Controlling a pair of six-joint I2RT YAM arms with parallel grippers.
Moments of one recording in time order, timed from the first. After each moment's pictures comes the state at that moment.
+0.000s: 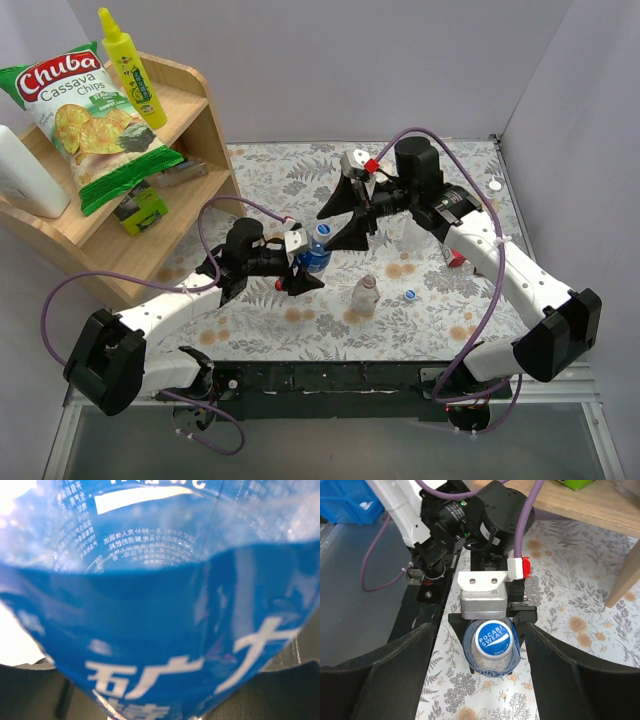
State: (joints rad) left arm -0.58 1.20 0.63 0.19 0.80 0.21; right arm 0.61 1.38 1.37 -0.33 -1.14 -0.22
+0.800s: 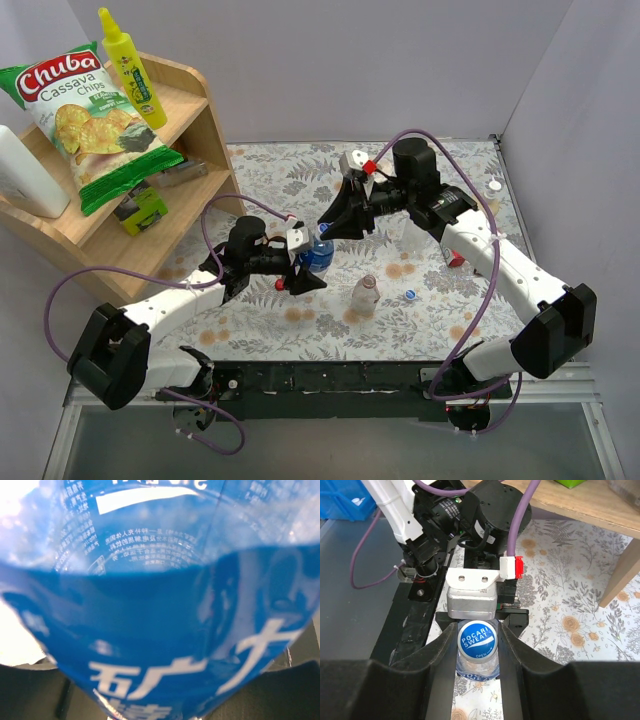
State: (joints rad) left arm -0.58 1.24 0.64 0.20 0.87 0.21; right arm 0.61 1.41 1.34 -0.29 -1.16 -0.26
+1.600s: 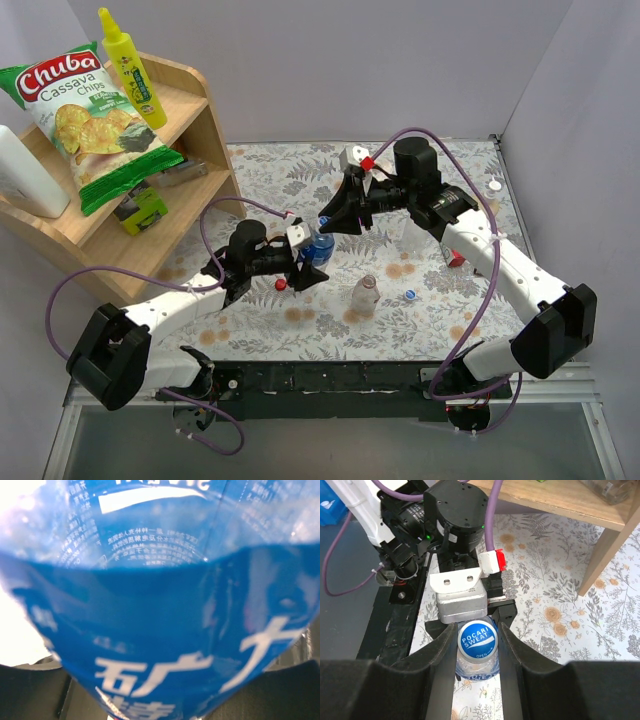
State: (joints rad) left arm -0.61 1.24 0.61 0.30 0.70 0.11; right arm 0.60 1.41 1.34 -0.28 -1.06 -0.25
